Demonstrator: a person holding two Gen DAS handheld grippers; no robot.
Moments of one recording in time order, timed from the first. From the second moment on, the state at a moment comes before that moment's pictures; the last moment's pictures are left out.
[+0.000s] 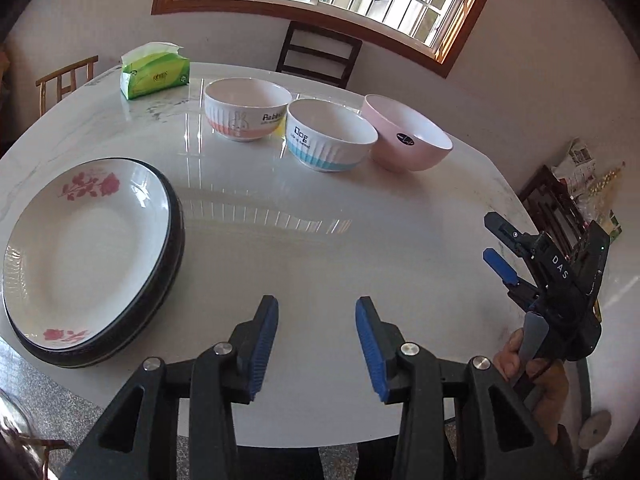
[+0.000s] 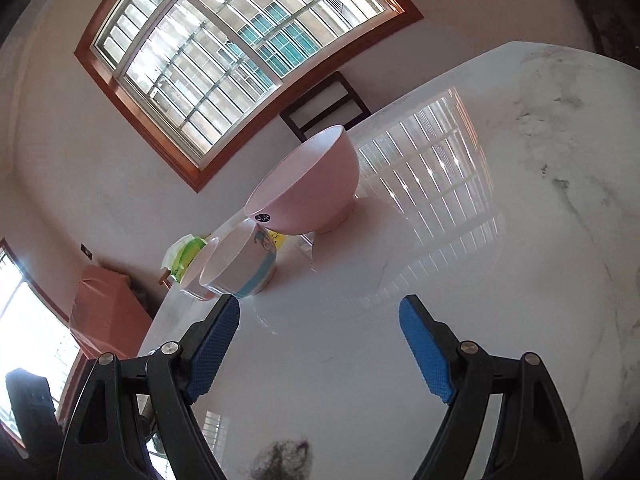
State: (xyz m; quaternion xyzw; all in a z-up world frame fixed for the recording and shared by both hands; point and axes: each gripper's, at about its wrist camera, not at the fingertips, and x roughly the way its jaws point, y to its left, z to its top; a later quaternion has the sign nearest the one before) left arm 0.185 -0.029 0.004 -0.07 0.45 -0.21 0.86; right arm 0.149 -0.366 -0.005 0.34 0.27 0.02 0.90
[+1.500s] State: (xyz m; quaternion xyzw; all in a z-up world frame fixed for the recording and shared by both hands) left arm 0.480 -0.184 0.034 -0.06 0.51 -0.22 0.83; right arm 0.335 -0.435 0.045 0.29 0.41 0.03 0.86
